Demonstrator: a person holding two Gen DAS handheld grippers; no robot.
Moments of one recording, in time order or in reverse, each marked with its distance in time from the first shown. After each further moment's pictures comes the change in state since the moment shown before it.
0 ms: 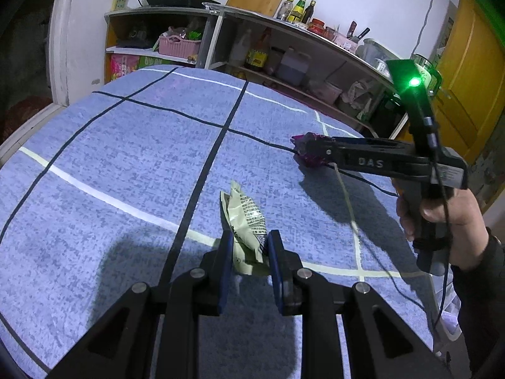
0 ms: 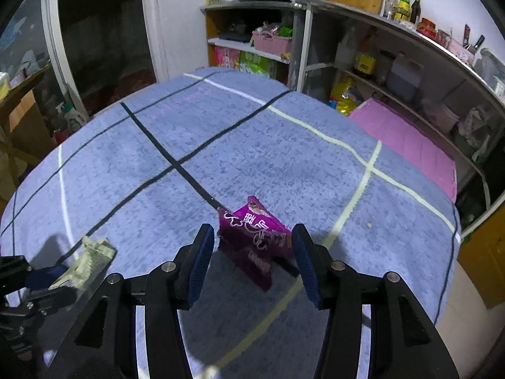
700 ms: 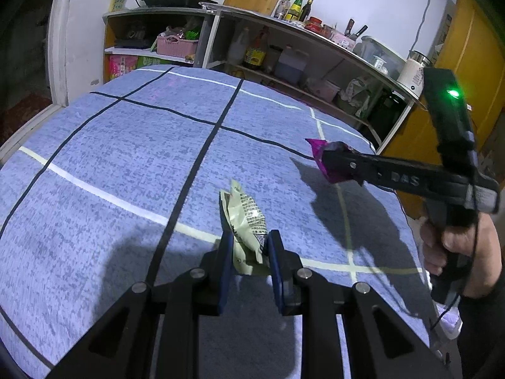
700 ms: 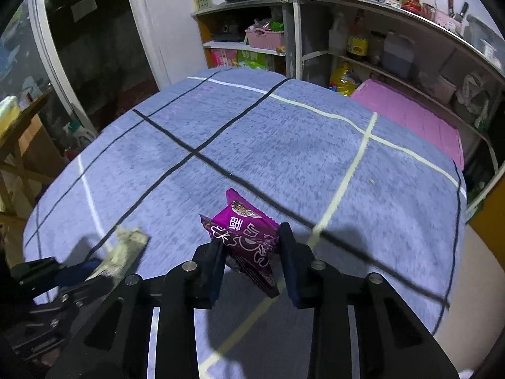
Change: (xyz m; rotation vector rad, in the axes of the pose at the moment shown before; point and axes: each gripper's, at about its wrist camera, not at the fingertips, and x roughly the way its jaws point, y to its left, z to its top) left arm -0.007 -0.014 -0.006 0.011 0.001 0.005; right arm -0.041 0.005 -0.032 0.125 -0.009 0.072
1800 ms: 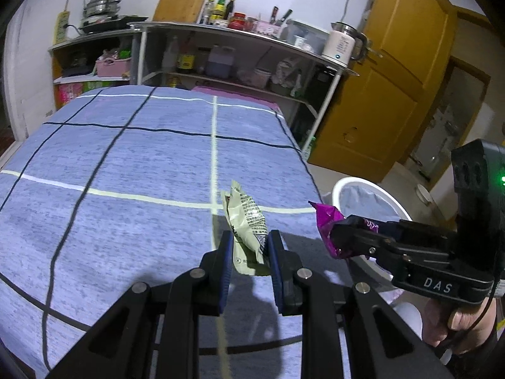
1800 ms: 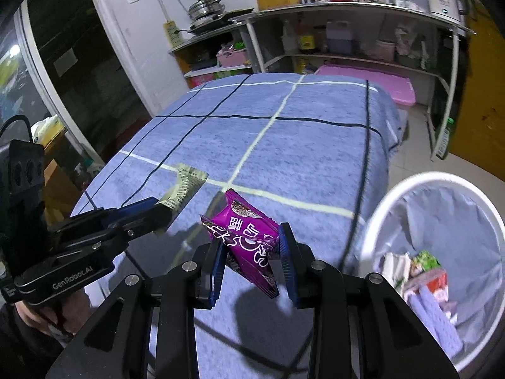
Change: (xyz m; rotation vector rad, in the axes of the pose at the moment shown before) left arm -0.061 -0.107 -0.051 0.202 0.010 -0.158; right arm -0.155 0.008 -0.172 0.245 -0.113 0.003
